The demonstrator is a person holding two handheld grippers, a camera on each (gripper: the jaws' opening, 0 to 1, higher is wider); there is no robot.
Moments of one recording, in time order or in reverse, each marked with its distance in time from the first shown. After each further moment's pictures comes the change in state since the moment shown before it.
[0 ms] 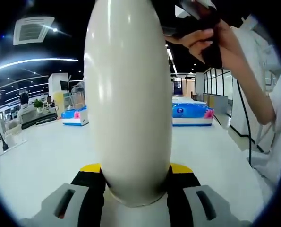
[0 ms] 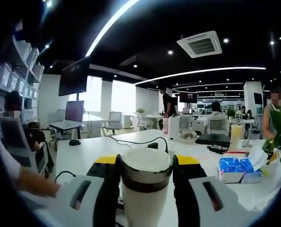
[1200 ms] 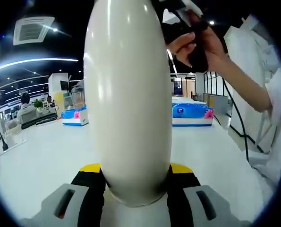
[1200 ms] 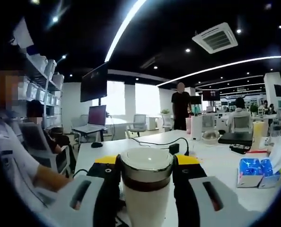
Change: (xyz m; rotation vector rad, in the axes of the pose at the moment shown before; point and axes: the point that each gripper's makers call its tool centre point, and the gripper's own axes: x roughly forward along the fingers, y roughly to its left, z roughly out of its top) left arm -0.003 -0.007 -0.001 -0.001 -0.001 -0.001; right arm 0.001 0.007 -0.003 0.055 -0.023 0.250
